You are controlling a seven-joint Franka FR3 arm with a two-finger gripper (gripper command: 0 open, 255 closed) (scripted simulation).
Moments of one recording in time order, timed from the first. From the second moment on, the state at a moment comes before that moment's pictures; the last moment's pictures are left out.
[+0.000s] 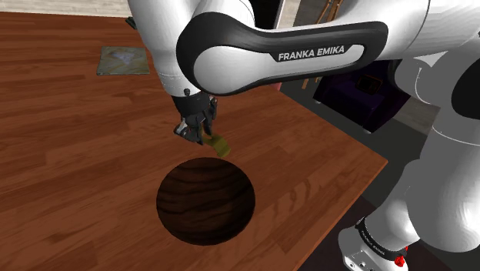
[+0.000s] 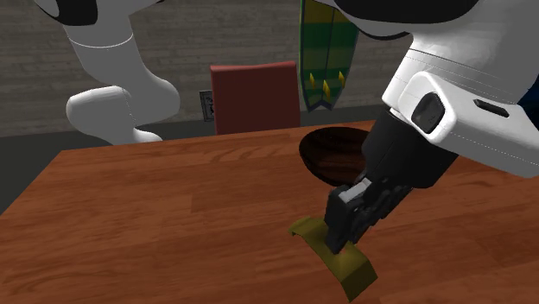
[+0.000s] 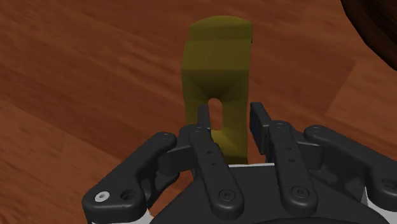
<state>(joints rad) 0.40 0.35 0.50 -1.47 -0.37 1.55 0.51</state>
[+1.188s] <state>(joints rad) 0.24 0.14 0.50 -1.79 -0.18 1.82 0.29</state>
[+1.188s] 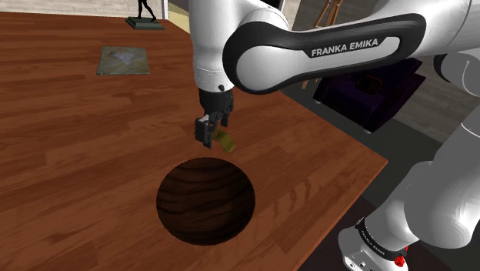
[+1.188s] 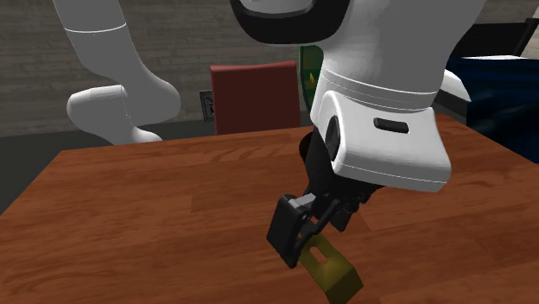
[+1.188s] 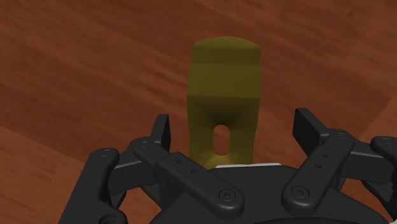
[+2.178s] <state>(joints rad) 0.24 0.13 0.50 -1.82 -0.18 1.85 0.29</state>
